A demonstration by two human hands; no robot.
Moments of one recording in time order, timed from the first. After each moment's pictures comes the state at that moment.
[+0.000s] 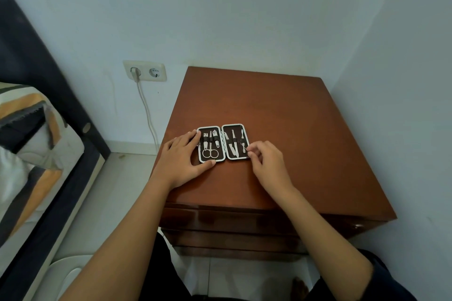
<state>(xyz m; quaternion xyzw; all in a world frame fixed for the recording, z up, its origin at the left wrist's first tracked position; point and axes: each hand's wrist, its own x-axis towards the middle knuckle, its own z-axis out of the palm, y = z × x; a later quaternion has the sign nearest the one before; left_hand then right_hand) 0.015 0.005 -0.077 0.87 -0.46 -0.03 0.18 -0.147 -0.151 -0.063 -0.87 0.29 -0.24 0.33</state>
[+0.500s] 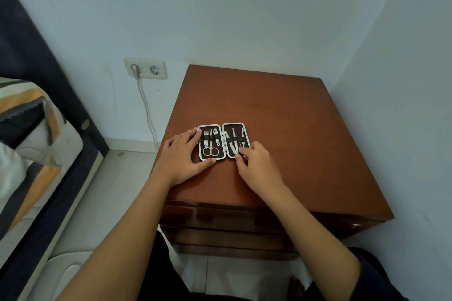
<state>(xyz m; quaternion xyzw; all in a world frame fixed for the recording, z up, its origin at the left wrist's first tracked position) 0.015 0.004 -0.076 0.87 -0.46 -0.03 0.18 -0.138 -0.125 -0.047 -0.92 0.30 -0.15 0.22</state>
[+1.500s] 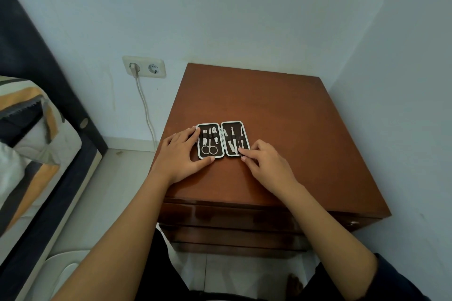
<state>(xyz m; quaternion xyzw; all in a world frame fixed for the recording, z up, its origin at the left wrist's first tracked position) 0.015 0.004 -0.076 0.87 -0.46 -0.03 0.18 -0.158 -0.150 -0.051 -0.94 0.24 -0.10 0.20</state>
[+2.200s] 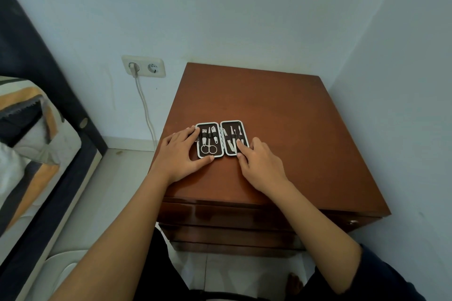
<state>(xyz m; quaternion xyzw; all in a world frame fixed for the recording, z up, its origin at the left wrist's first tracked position) 0.015 0.004 -0.076 0.87 -0.46 -0.03 0.20 -0.146 -0.140 -0.057 -0.95 0.27 -0.08 0.11</state>
